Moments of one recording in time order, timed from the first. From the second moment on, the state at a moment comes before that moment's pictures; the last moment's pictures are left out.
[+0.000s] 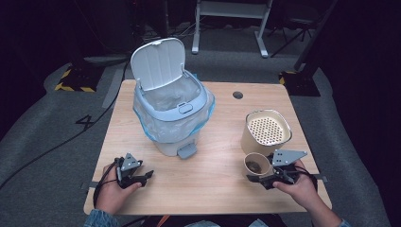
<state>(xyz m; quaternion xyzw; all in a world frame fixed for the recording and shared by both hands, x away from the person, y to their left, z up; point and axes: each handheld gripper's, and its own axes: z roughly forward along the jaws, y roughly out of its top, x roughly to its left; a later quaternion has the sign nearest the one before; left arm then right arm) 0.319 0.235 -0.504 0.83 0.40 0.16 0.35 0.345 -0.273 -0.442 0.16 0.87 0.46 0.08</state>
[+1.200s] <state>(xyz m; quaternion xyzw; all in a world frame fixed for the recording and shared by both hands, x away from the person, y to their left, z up) 0.318 0.235 -0.504 0.83 0.40 0.16 0.35 0.418 -0.320 -0.341 0.23 0.85 0.46 0.14</state>
